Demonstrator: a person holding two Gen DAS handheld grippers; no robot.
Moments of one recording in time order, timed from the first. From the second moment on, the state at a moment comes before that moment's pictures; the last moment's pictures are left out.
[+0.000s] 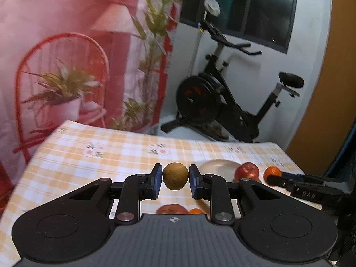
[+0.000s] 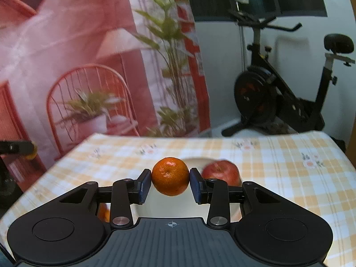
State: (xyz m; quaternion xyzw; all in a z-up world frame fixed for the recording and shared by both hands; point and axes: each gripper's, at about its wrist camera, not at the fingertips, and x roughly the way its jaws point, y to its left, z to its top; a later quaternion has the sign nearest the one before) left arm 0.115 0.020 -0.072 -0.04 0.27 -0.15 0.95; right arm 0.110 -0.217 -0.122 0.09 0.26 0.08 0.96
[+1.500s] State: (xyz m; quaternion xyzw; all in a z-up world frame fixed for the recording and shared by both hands) left arm 0.310 -0.134 -0.200 -0.01 0.43 -0.24 0.87; right arm 0.177 -0.239 -0.201 0.02 0.36 0.04 0.93
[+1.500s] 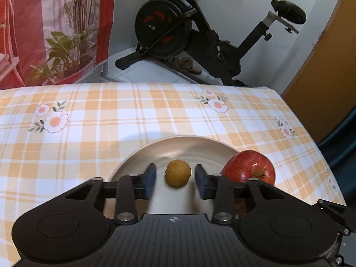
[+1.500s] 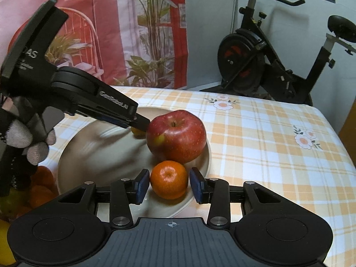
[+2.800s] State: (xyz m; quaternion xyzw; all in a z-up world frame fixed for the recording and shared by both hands) left arm 0.096 0.022 -0.124 -0.07 0.37 -0.11 0.92; right arm 0.051 -0.163 -0.155 0.08 0.35 0.10 0.93
